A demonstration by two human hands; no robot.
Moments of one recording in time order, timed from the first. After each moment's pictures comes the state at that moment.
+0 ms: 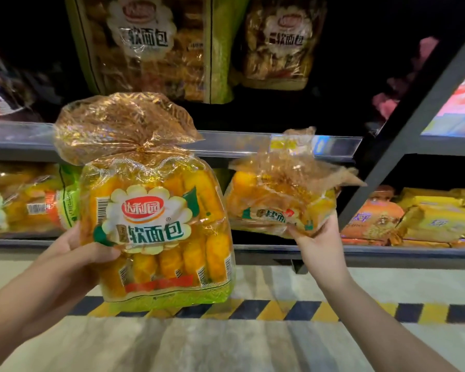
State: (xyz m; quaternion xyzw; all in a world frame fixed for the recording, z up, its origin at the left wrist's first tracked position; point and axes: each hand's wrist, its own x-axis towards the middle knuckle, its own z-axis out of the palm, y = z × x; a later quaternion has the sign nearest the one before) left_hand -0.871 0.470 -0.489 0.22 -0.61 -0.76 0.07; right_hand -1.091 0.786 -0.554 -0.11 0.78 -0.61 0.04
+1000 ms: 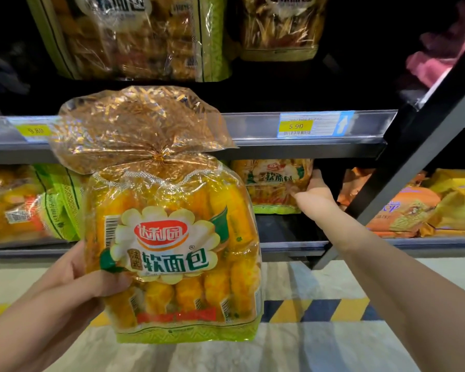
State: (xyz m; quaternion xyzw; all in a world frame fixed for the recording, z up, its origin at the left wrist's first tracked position) left_hand -0.889 0.489 -0.496 0.23 -0.60 -0.76 0.03; right_hand -1.218 0.729 -0.595 0.00 0.88 -0.46 0.12
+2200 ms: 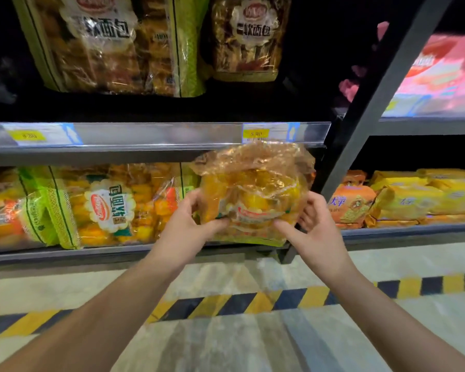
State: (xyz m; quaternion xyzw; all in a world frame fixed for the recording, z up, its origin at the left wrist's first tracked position) left_hand -1.001 0.586 -0.524 0.19 -0.75 -0.63 0.06; right_hand -1.076 0.813 -0.537 -0.16 0.77 -0.62 0.06
